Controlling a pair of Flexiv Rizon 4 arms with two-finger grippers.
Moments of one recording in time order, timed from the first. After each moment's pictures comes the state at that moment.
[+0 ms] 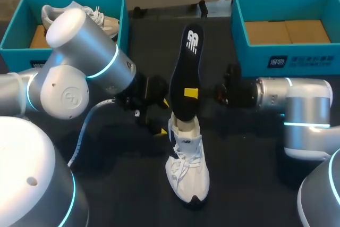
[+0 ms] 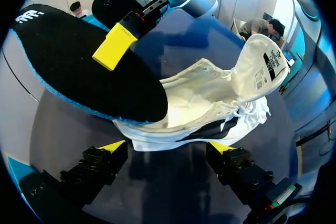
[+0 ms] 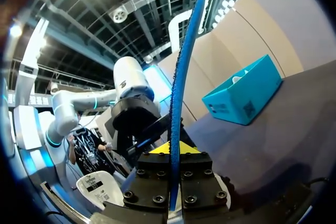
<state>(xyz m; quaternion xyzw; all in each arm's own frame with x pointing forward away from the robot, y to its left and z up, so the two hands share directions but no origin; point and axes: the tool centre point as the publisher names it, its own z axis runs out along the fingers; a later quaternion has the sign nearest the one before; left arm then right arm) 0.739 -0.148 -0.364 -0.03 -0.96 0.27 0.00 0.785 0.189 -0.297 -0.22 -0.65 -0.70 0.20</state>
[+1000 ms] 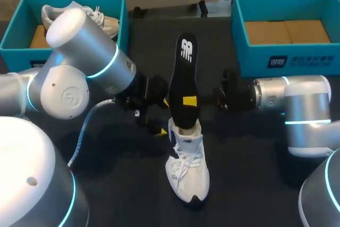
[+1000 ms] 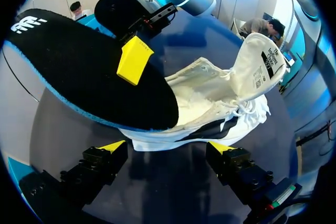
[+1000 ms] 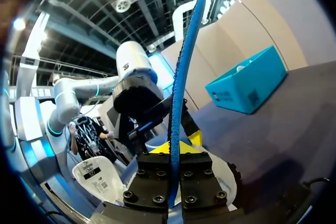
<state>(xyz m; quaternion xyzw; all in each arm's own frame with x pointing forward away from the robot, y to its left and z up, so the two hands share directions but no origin) 0.739 -0.148 -0.364 -0.03 -0.96 0.27 0.00 0.769 0.192 -0.316 -0.20 -0.68 -0.67 0.21</state>
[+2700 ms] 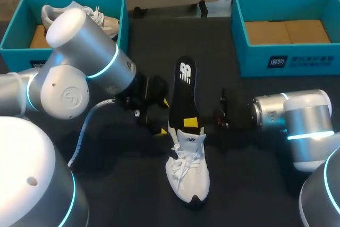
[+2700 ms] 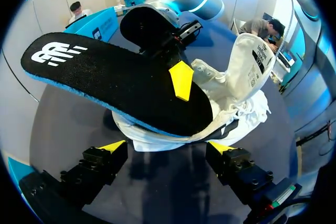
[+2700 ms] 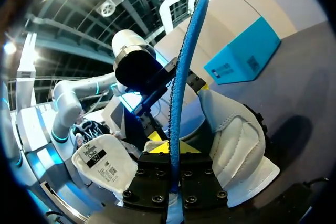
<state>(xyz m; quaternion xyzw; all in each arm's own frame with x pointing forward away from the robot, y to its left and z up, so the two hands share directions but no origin) 0.739 -0.148 -0.364 -0.03 -0.96 0.27 0.00 0.718 0.192 -0.351 -0.24 -0.68 -0.63 0.27</state>
